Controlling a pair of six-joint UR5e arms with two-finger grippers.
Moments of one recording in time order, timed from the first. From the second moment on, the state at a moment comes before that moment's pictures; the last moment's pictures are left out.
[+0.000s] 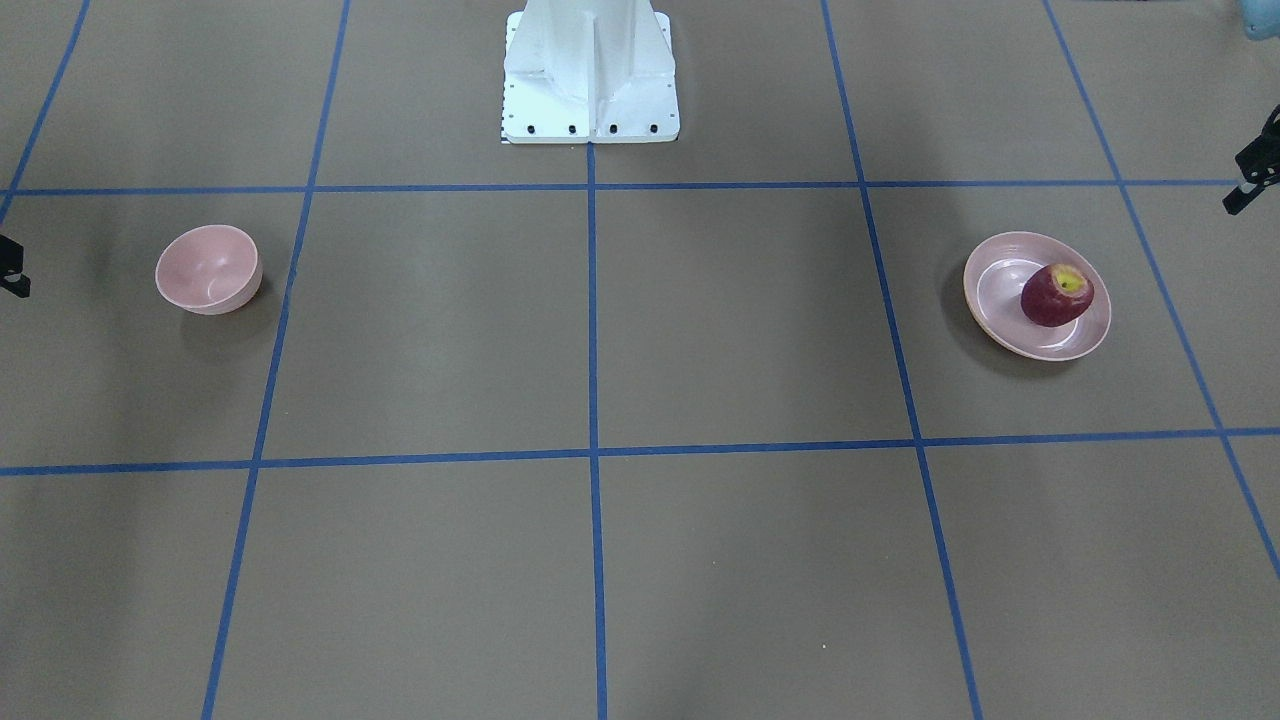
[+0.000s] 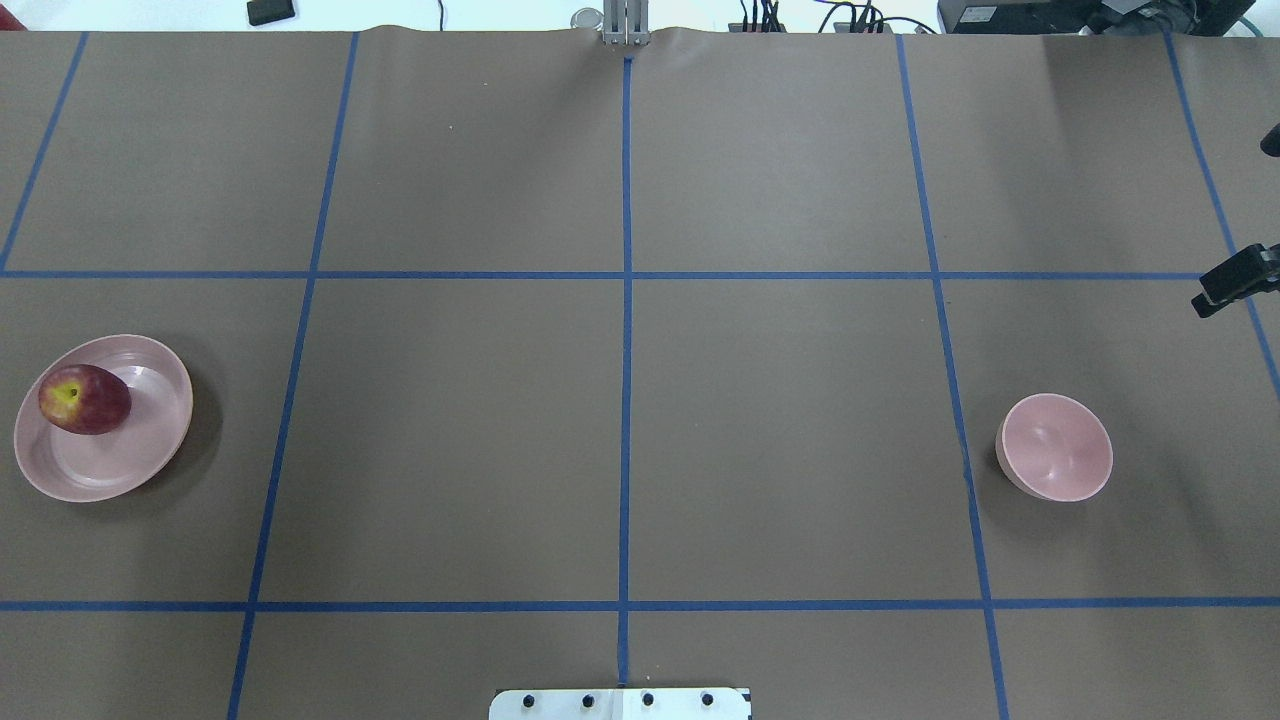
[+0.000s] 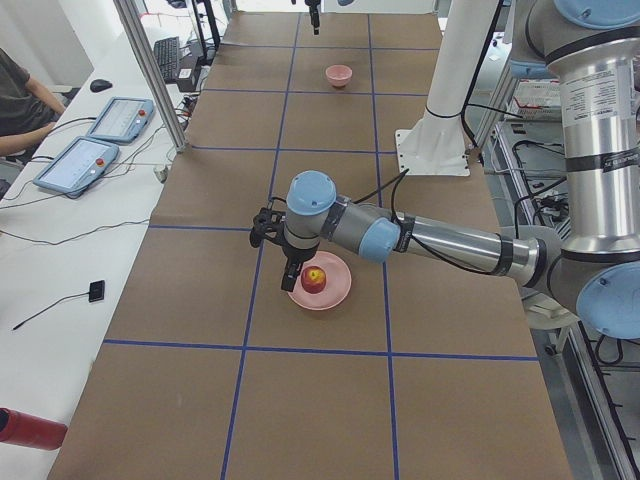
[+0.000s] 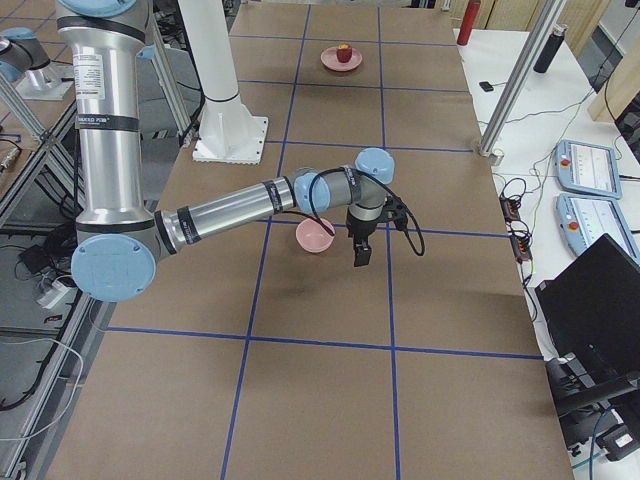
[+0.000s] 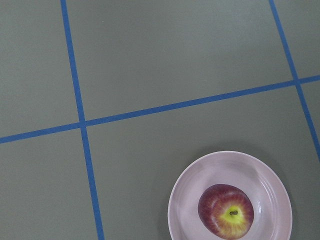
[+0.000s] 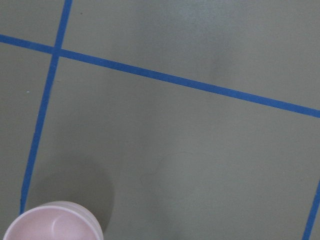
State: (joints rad) left arm -1.44 -1.39 -1.94 -1.81 -2.39 -0.19; right arm 1.24 -1.56 1.89 -1.66 2.29 0.22
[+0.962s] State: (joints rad) left arm -1.44 -1.39 -1.94 -1.81 -2.39 -0.19; right arm 1.24 -1.57 1.90 -1.65 2.30 0.22
